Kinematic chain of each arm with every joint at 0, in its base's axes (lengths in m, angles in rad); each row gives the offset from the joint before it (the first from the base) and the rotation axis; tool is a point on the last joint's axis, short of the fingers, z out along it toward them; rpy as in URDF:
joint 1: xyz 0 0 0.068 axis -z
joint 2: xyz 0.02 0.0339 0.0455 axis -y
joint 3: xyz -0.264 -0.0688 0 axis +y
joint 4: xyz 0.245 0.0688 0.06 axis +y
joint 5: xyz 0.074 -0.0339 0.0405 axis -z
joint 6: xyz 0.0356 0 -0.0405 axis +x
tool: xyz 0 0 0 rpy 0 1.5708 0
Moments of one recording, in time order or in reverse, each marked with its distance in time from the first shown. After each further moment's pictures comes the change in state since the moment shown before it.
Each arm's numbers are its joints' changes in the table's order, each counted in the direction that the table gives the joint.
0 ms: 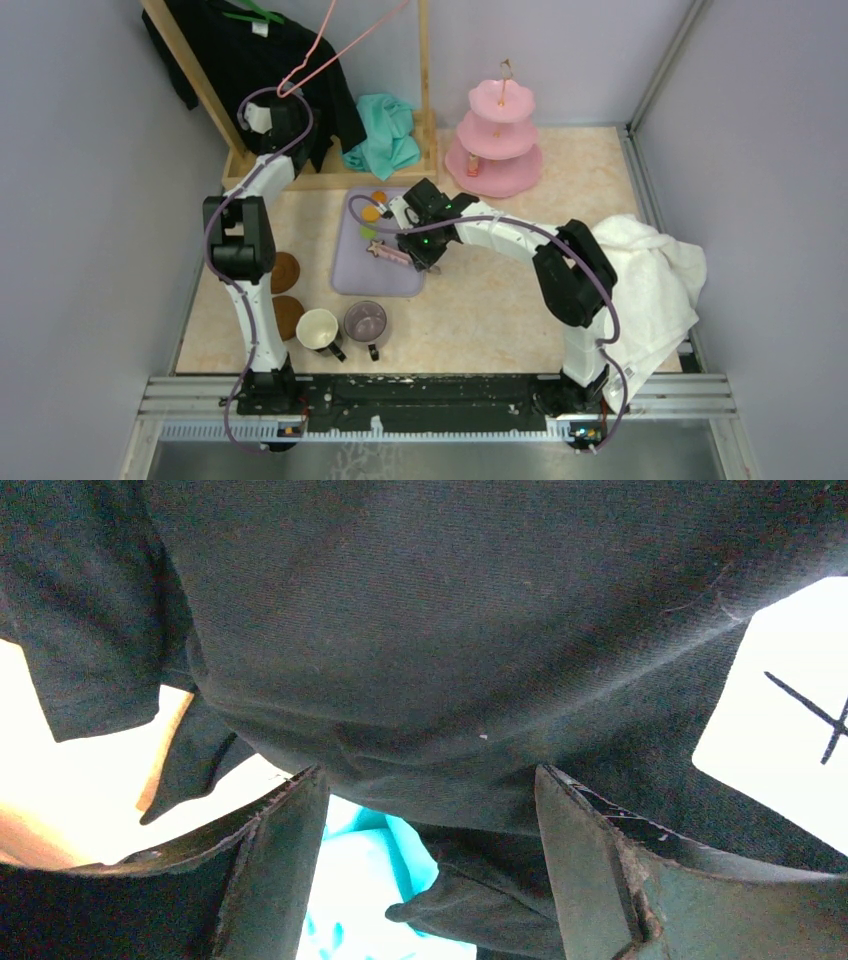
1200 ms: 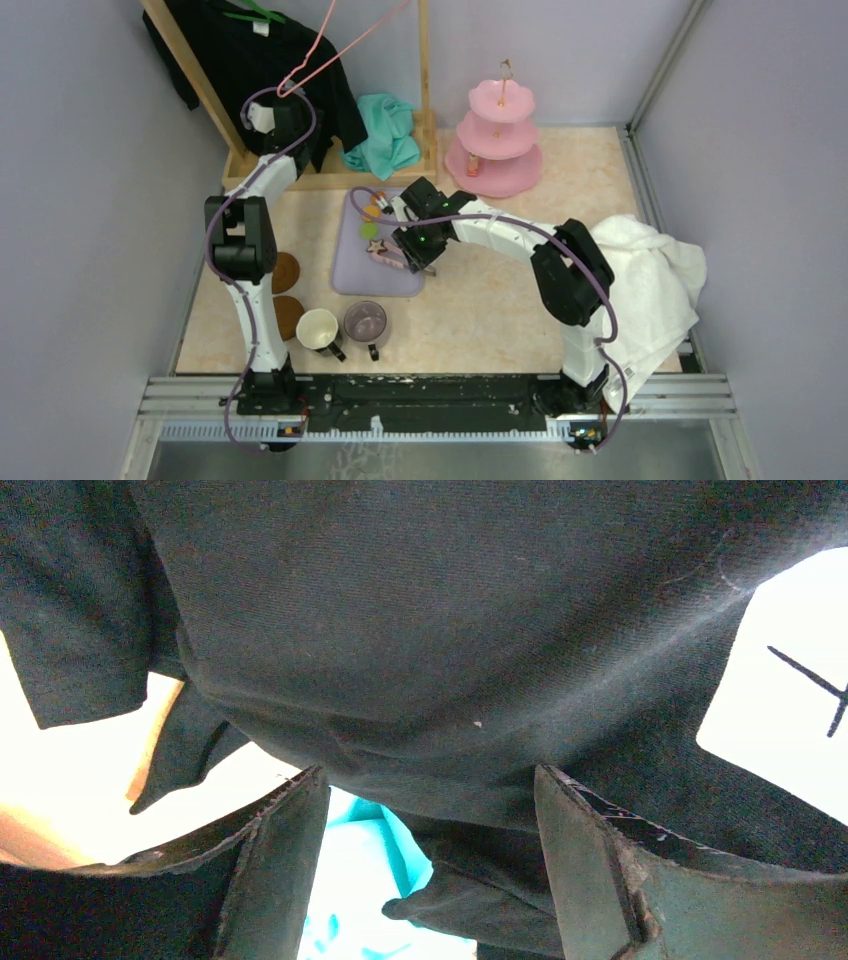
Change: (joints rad) left arm 0.013 0.000 0.000 0.003 -0.003 0.001; right arm -0.009 -0.002 -0.020 0.031 -0.004 0.142
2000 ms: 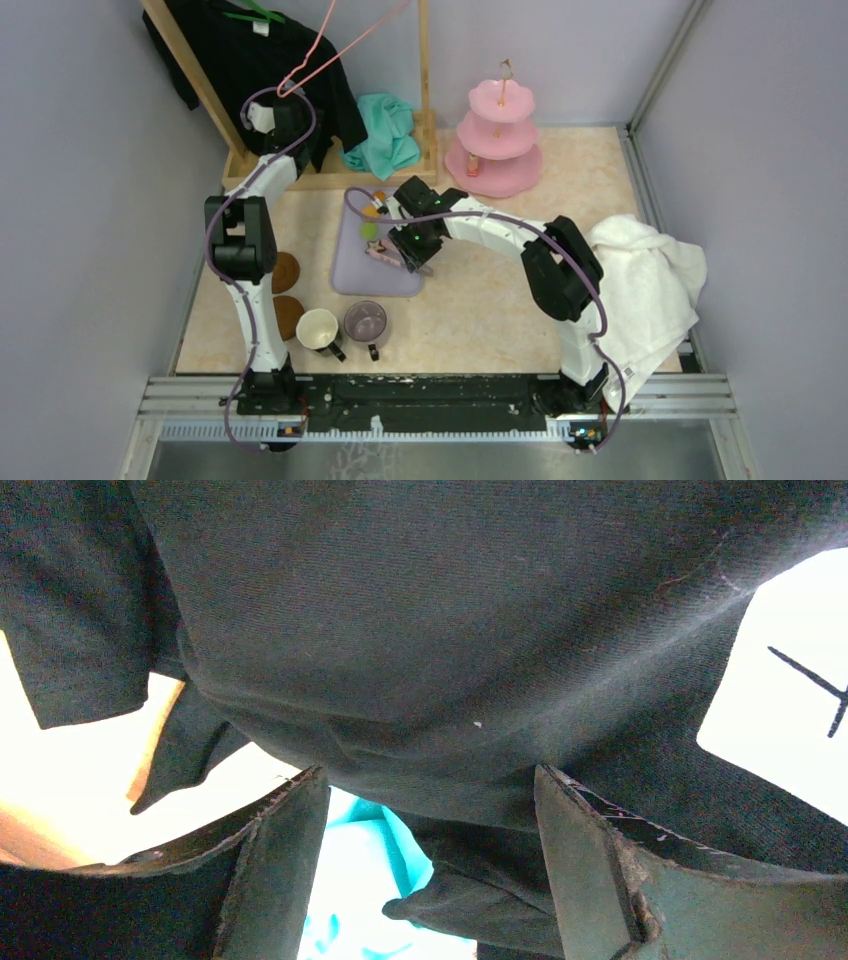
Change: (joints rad) left arm 0.000 0.000 0.000 0.001 -0.001 0.000; right arm -0.010 -0.067 -0.081 0.044 0.012 -0.004
